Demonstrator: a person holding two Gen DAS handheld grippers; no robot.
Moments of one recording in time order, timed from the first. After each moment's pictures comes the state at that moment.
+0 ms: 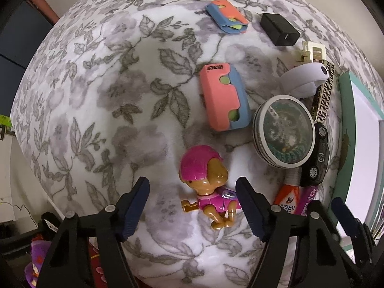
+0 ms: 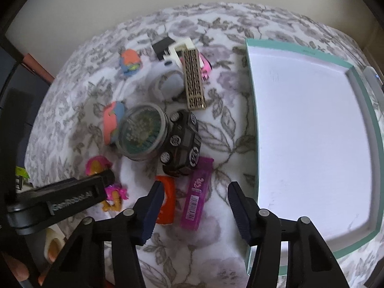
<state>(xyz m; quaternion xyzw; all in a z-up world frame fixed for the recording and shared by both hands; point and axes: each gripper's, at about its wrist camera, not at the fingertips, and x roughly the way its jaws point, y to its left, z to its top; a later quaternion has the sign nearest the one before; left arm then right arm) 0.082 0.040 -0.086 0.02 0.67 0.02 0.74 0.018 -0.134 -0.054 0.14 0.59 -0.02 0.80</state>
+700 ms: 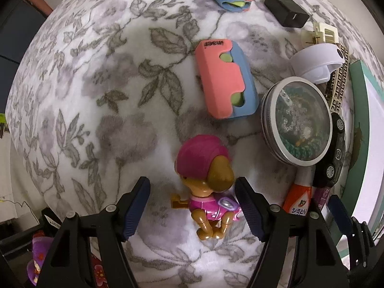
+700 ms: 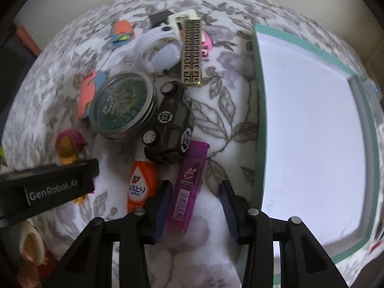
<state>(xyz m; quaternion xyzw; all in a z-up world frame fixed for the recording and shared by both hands) 0.085 0.032 -0.122 0.03 0.70 0.02 0.72 0.021 -0.103 -0.085 0.04 0.61 -0.04 0.79</state>
